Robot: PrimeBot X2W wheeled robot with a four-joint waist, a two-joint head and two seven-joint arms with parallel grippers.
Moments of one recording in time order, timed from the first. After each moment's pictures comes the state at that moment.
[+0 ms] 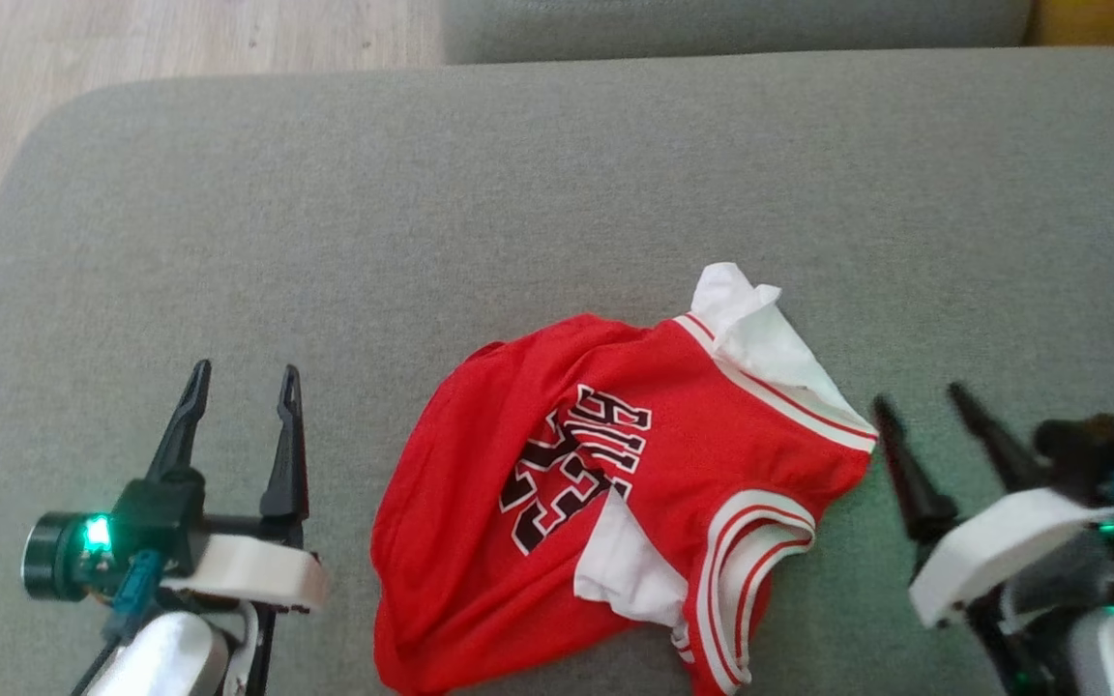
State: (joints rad) left arm -0.16 0.45 -0.51 0.06 -0.46 0.35 -0.15; right arm 0.07 -0.11 0.01 -0.18 0.25 0.13 0.31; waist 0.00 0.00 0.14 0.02
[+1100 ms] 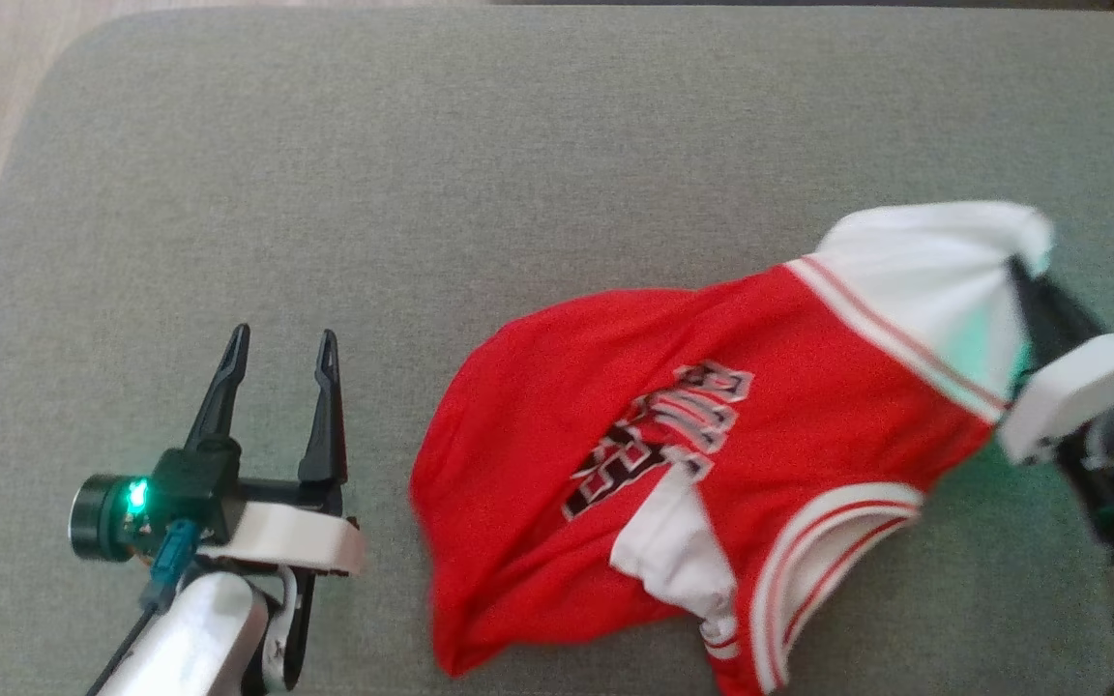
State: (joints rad) left arm -0.25 0.37 -0.54 0.15 -0.48 0.32 -0.21; right arm -0.28 -0.28 0.01 0.24 0.28 0.13 0.26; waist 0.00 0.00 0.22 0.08
